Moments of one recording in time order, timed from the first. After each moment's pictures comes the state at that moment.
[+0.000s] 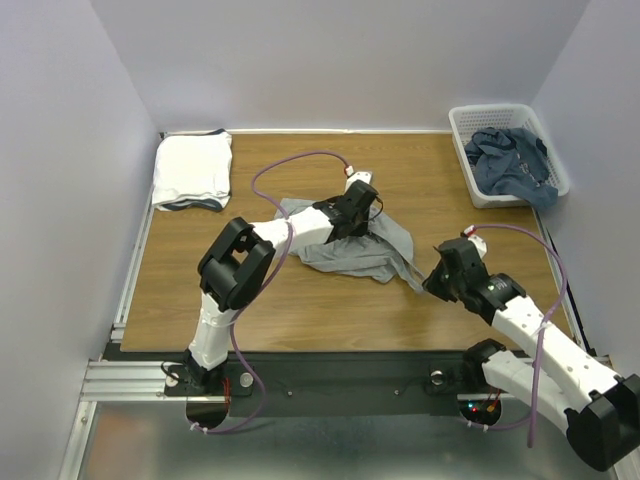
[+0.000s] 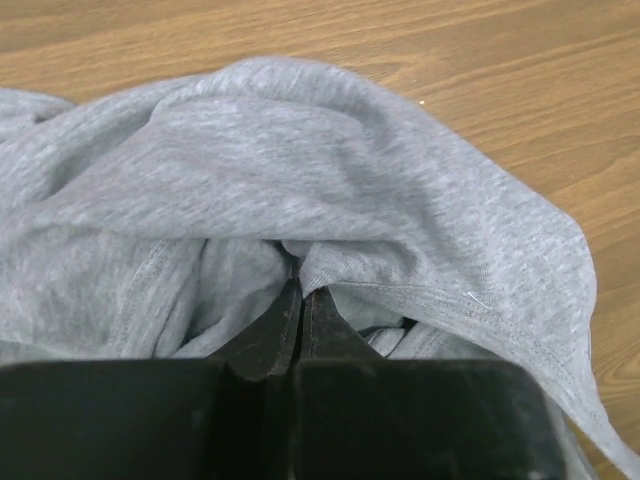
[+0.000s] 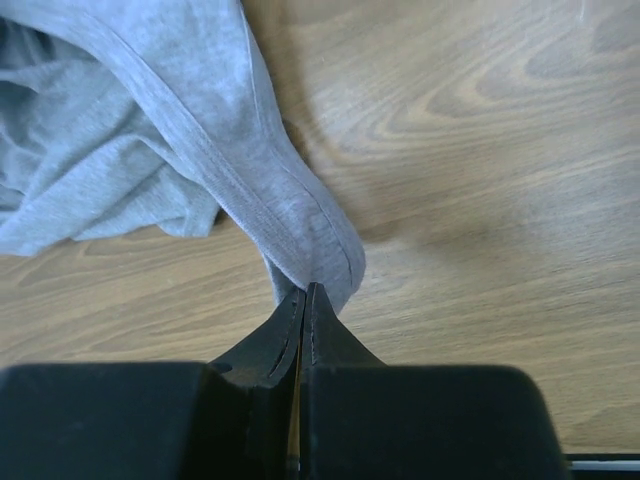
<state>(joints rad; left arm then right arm) -0.82 2.04 1.49 -0.22 -0.23 -0.54 0.46 0.83 0.55 -0.62 0.22 0.89</state>
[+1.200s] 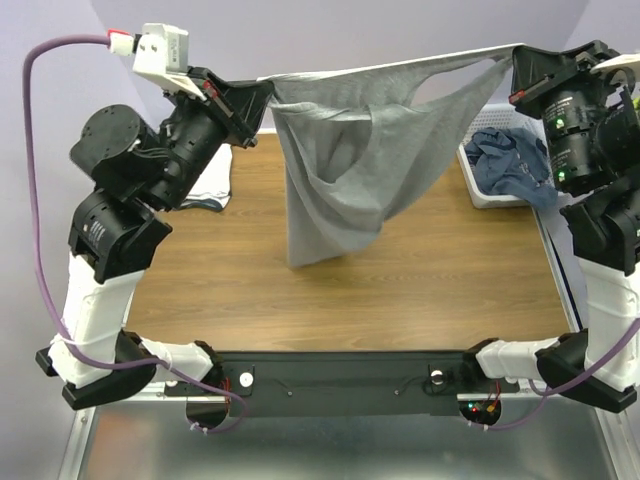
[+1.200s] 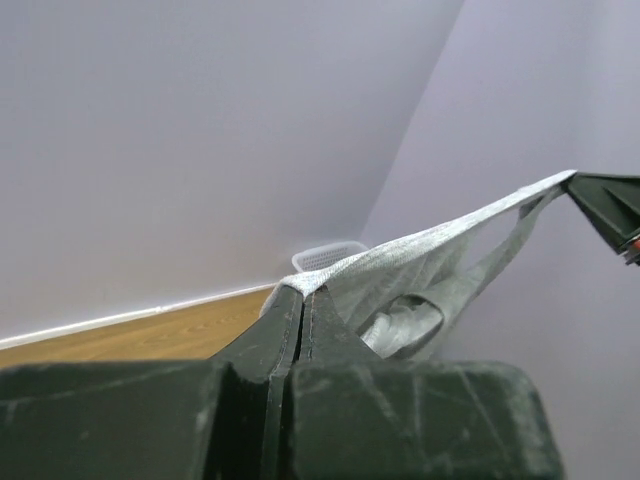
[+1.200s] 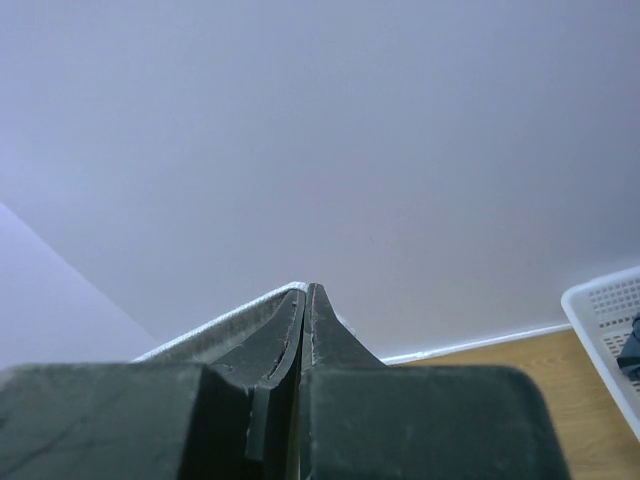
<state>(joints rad) -0.75 1.28 2.15 -0.58 -0.20 -0.28 0.47 1.28 2.18 -0.55 0.48 0.37</state>
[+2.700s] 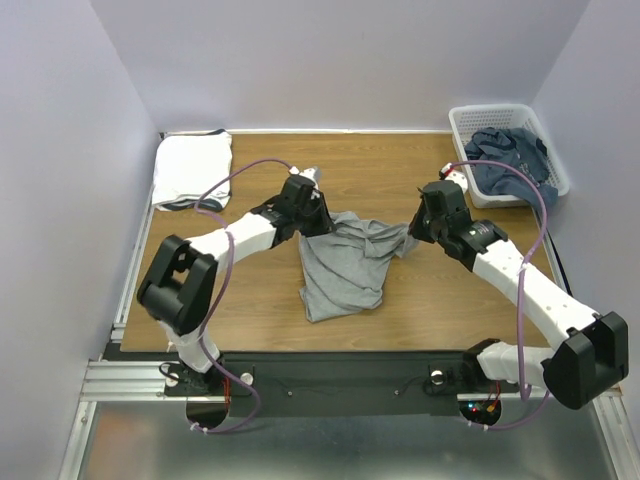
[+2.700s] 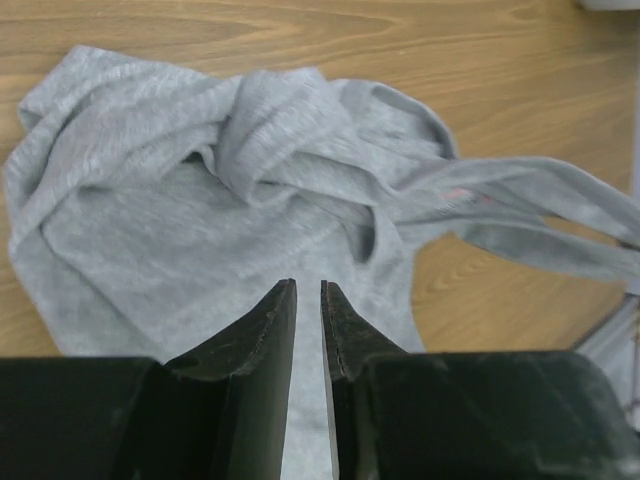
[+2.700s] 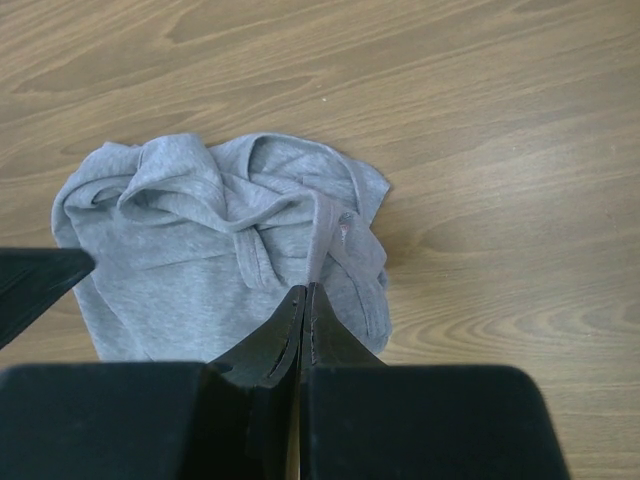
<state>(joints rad) -0.58 1.63 1.07 -0.10 0.17 -0.67 0.46 1.20 0.98 -0.48 0.31 0.64</state>
